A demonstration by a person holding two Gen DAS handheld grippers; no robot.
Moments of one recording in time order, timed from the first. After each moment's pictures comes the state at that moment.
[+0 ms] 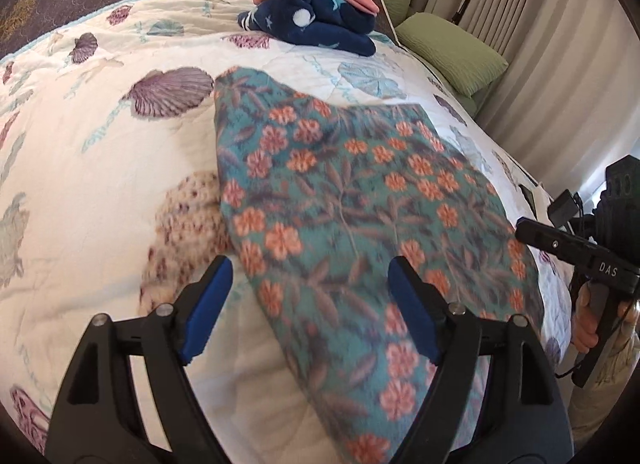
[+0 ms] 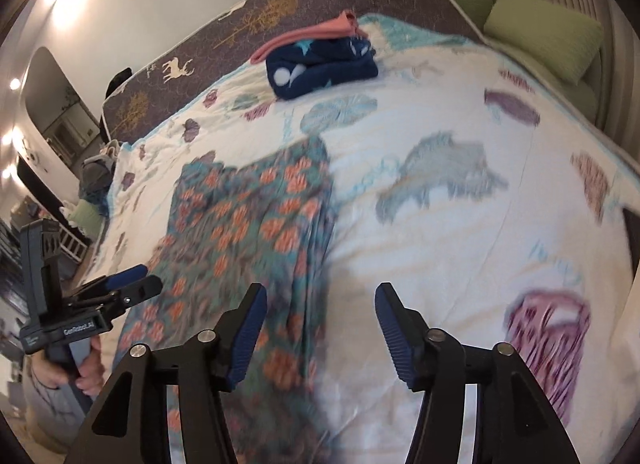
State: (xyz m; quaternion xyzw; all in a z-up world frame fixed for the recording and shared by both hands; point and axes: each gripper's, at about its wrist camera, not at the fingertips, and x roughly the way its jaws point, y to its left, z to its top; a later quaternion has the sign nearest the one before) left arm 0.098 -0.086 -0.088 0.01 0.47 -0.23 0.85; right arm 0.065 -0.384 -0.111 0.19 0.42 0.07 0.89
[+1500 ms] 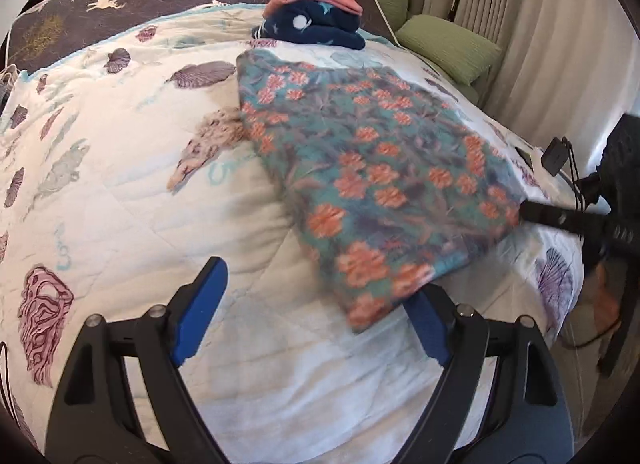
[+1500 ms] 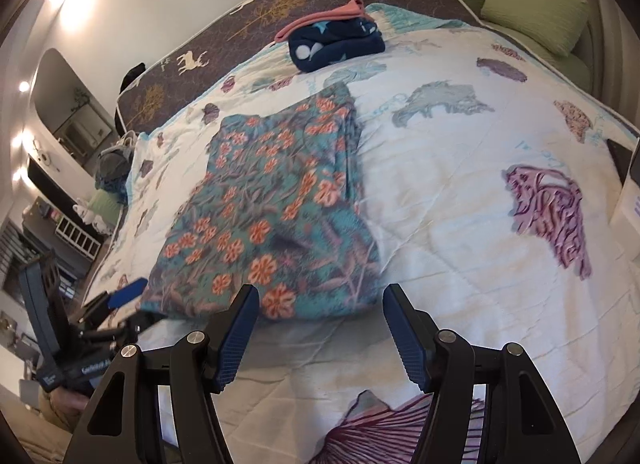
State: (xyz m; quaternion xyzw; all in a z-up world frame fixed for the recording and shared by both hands) left arm -0.020 -0.077 -0.083 0.05 0.41 -0.20 0.89; right arm -0.027 -0.351 -0.120 0.20 0.42 0.08 0.88
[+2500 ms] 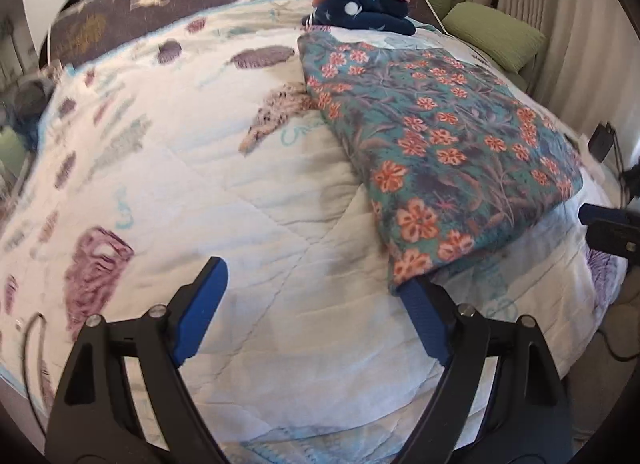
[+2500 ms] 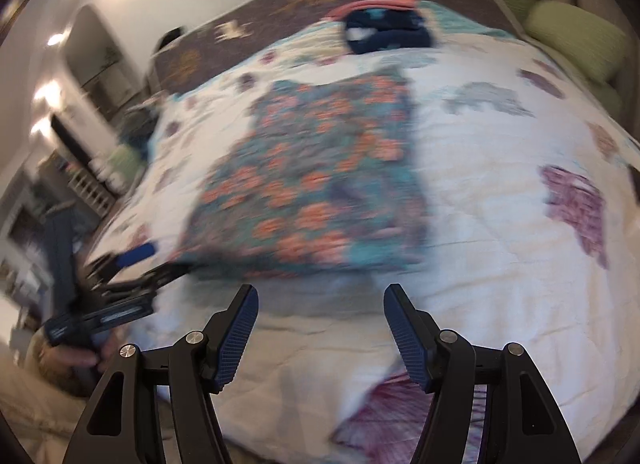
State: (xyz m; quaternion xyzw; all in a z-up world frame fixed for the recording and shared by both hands) left arm -0.037 -0.054 -0.094 0.10 0.42 -0.09 0.90; right arm -0.051 -0.312 -0.113 0.14 0.43 0.16 0.88
